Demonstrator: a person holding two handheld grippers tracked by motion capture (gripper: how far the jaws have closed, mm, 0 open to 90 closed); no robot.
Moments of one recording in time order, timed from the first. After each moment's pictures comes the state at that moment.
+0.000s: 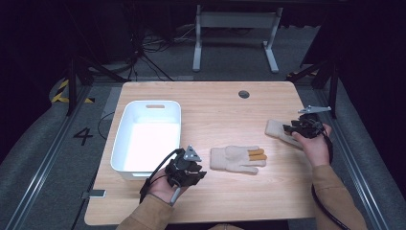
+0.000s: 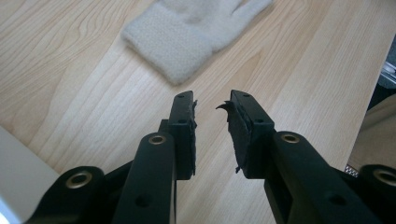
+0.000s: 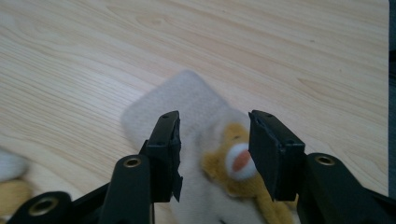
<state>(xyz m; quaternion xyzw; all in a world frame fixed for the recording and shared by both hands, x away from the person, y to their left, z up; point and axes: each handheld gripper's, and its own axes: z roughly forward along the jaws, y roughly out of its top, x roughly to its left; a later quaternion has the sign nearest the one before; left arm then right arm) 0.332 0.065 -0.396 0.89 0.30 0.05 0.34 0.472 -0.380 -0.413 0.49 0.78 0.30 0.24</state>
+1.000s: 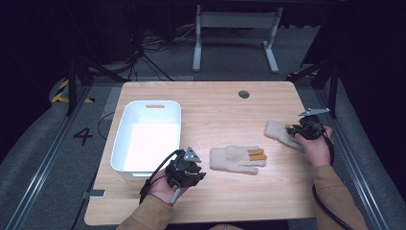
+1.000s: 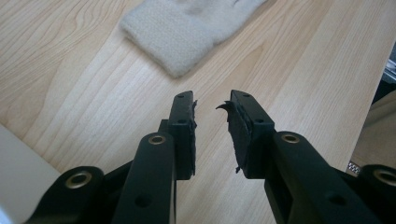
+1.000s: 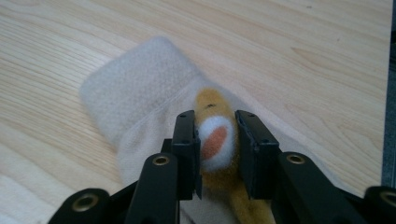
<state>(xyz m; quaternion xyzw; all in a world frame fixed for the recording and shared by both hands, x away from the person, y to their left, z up) 0.334 0.063 -0.399 0.89 0.29 0.04 0.34 0.472 -0.390 -0.421 0.50 0.79 0.27 0.23</state>
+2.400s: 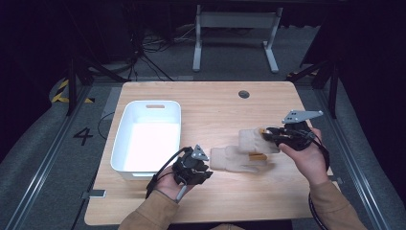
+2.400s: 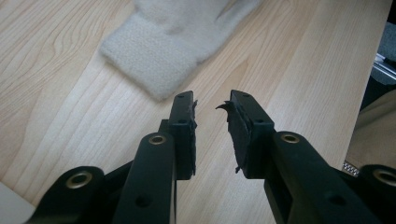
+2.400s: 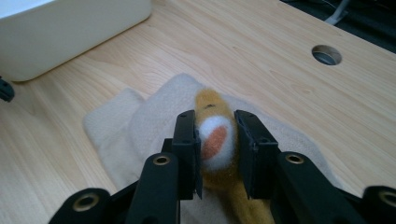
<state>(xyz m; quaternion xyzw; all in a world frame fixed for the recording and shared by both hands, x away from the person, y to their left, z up) 0.339 0.047 -0.396 0.90 0.27 0.03 0.34 0.391 -0.282 -0.336 0.34 0.84 0.37 0.18</state>
